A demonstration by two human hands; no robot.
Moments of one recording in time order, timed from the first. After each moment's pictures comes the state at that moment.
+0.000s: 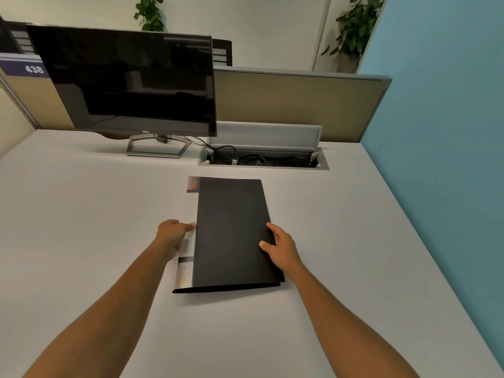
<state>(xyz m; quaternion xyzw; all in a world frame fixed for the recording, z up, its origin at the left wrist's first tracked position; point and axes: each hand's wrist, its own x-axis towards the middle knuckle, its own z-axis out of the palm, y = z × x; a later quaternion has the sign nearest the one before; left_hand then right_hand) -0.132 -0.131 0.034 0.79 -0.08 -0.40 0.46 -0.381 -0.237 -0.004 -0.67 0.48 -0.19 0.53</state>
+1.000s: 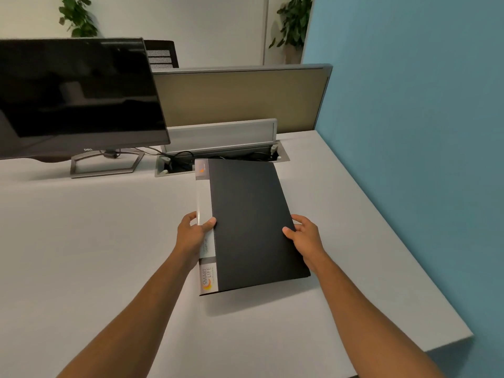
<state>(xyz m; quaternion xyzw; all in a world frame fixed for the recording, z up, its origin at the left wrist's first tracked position) -0.225 -0.193 0.037 0.71 -0.21 -0.45 0.51 -0.478 -0.274 0.018 -0.52 0.60 -0.31 0.53</state>
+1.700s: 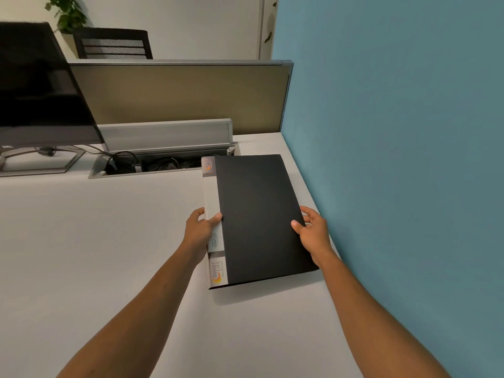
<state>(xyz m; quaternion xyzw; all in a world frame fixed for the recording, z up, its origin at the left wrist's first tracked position) -0.405 -0.319 0.028 0.69 -0.19 -0.47 0.51 -0.653 -0.396 0.027 -0.54 0.60 -0.35 0.48</state>
